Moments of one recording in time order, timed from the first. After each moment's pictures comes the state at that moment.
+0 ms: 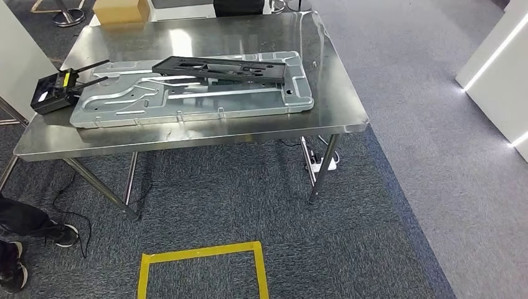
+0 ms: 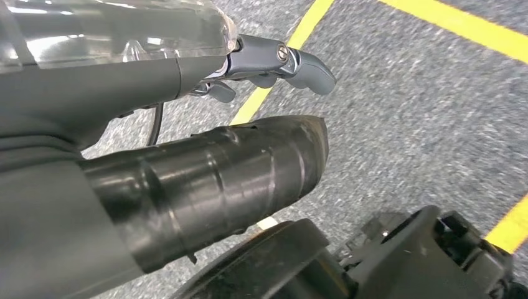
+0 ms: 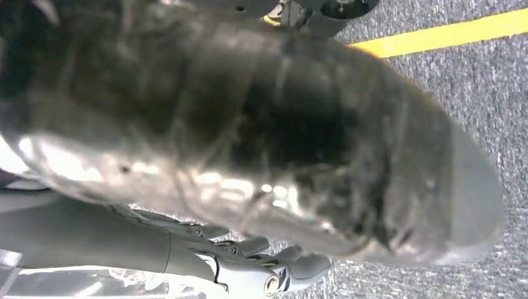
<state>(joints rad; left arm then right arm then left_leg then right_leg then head) -0.06 -0.18 0.83 -0.20 -1.40 0.28 -0.20 -0.06 0.18 -0.87 -0.22 0.84 -0.29 -0.28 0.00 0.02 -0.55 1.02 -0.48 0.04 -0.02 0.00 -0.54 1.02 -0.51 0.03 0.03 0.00</state>
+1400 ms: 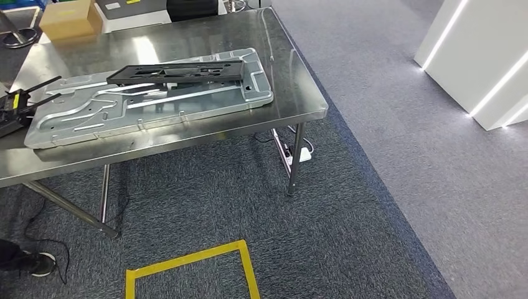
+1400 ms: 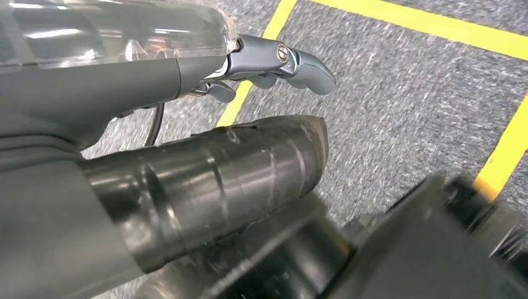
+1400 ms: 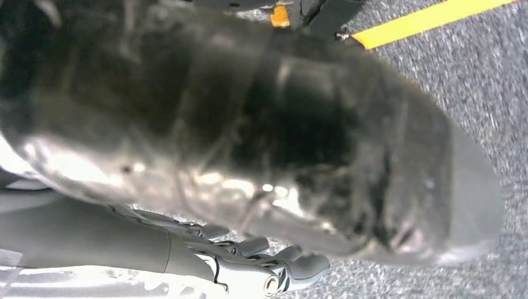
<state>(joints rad) -0.05 -0.19 0.83 -0.20 -1.41 0.30 -0.22 -0.06 0.18 -0.87 -0.22 0.84 -0.28 -0.29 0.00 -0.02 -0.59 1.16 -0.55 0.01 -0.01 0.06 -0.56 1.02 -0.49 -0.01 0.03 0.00</state>
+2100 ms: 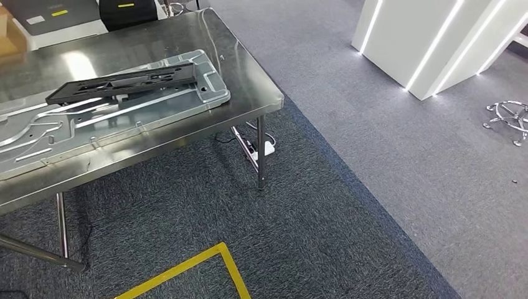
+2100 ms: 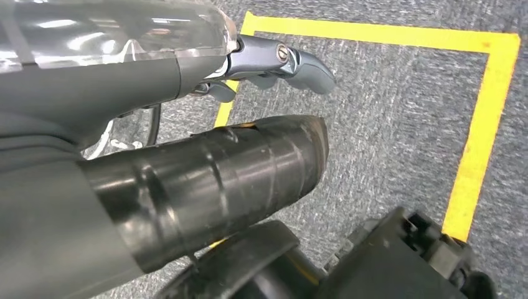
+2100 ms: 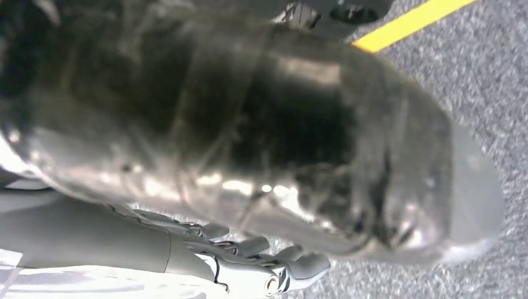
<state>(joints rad) -0.06 -0.19 0.83 -0.20 -1.40 0.30 -0.21 -0.06 0.18 -0.87 -0.22 0.86 -0.27 -0.28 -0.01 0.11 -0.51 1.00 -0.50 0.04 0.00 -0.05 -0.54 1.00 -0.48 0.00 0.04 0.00</state>
